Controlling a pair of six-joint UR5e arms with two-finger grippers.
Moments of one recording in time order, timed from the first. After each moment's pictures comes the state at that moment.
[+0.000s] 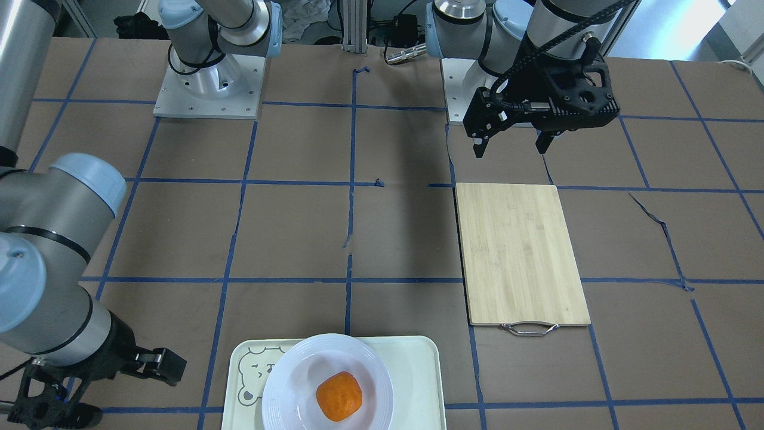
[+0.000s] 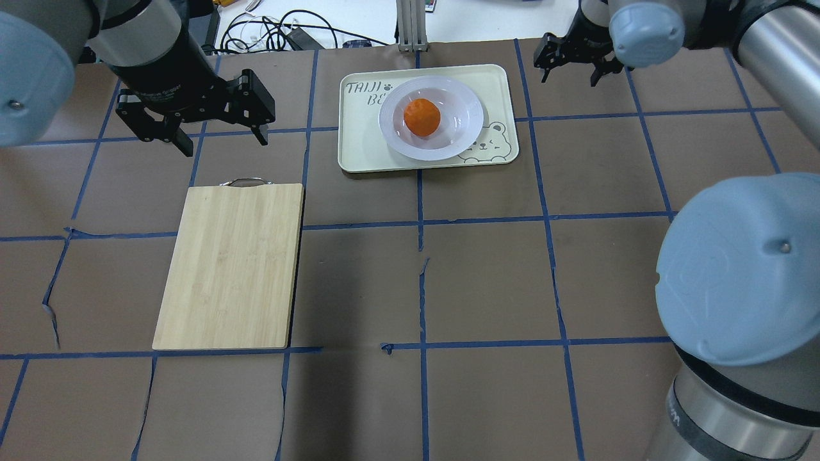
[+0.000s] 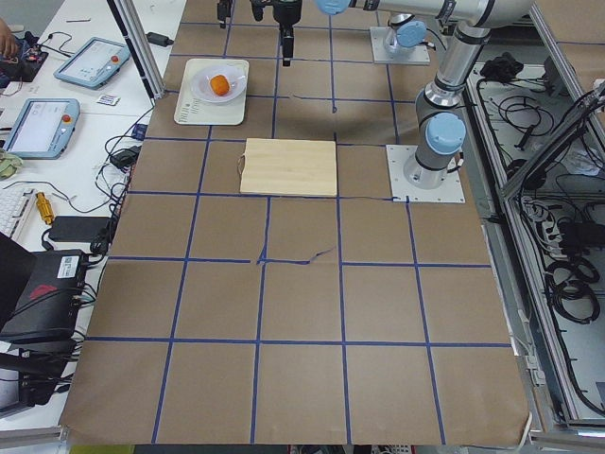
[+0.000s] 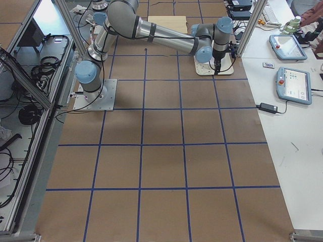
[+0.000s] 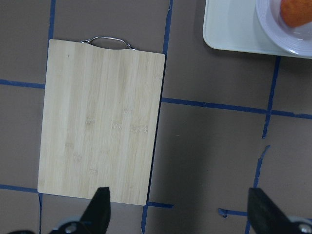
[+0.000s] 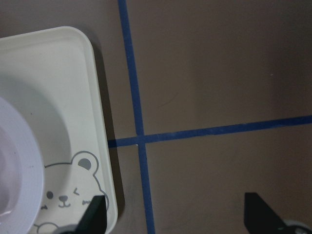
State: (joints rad) left arm -1.61 -1.57 -1.52 -1.60 1.58 -0.17; right arm 1.50 -0.98 1.20 -1.88 -1.55 0.04
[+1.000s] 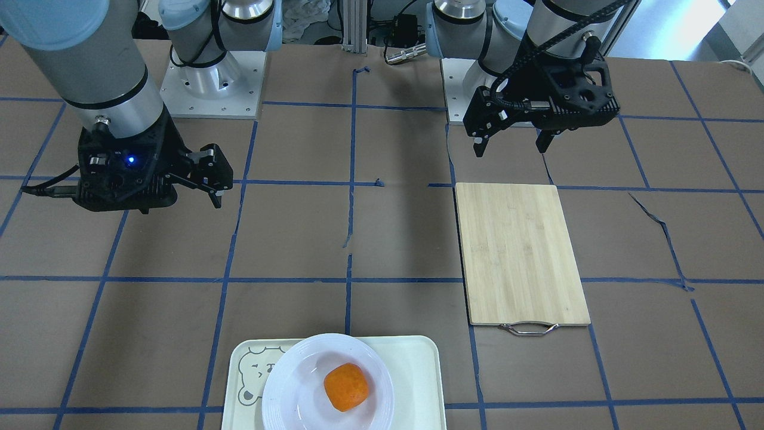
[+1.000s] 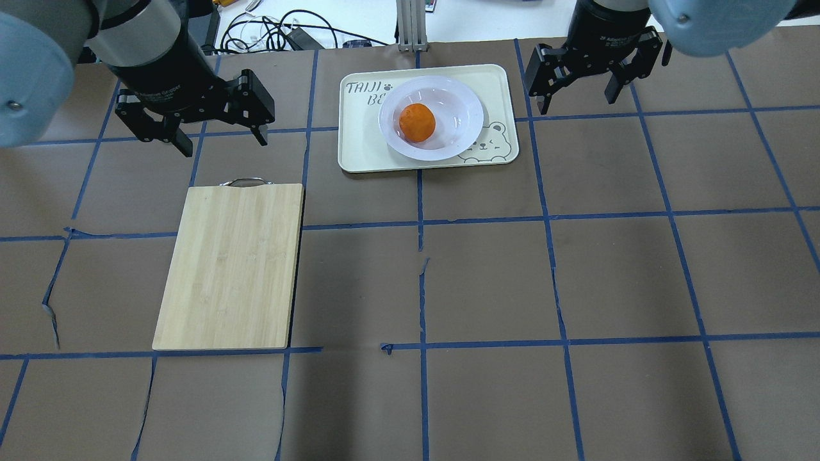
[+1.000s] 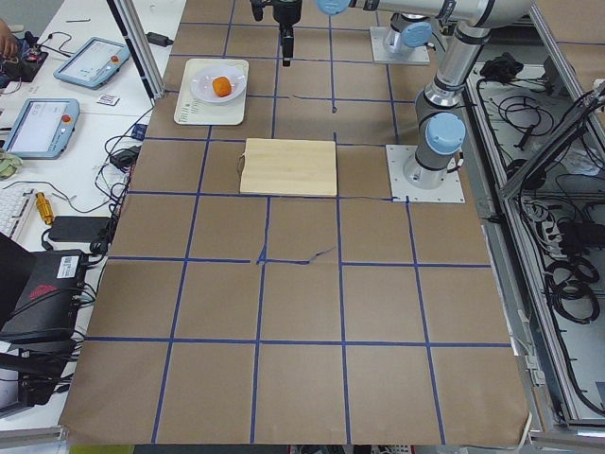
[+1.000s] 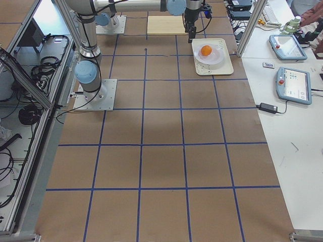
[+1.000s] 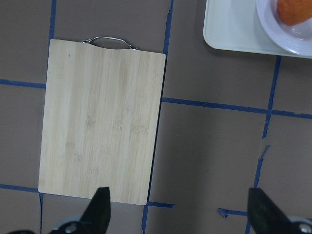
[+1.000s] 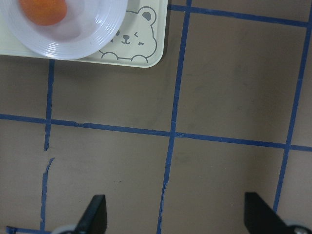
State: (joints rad) left arm -1.61 -1.57 -1.52 -1.60 1.58 -0.17; right arm 1.61 -1.40 1.43 -1.64 -1.59 -0.08
